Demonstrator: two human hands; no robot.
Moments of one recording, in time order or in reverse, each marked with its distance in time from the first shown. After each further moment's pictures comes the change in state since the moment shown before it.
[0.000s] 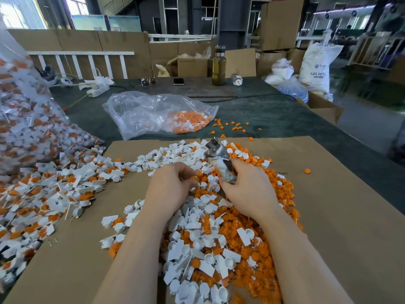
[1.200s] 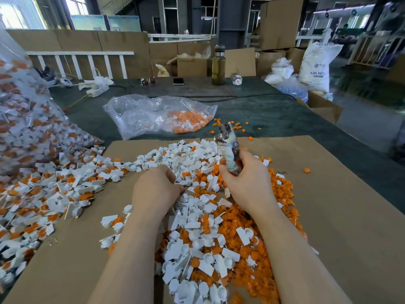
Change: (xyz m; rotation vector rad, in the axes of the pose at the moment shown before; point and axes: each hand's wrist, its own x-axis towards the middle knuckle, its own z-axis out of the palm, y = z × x) left_hand 0.002 -0.007 -0.012 0.287 0.035 -0.225; right_hand 0.001 -0.008 0.001 0.282 0.193 0.083
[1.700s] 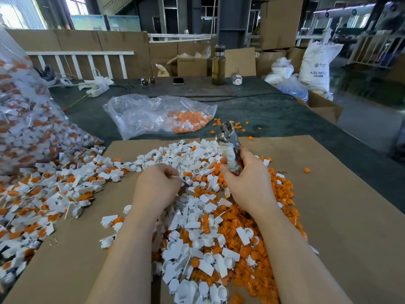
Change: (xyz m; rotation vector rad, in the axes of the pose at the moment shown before) left_hand 0.001 -0.004 0.001 -0.299 0.030 0.042; right_hand 0.000 0.001 0.000 0.025 0.011 0.013
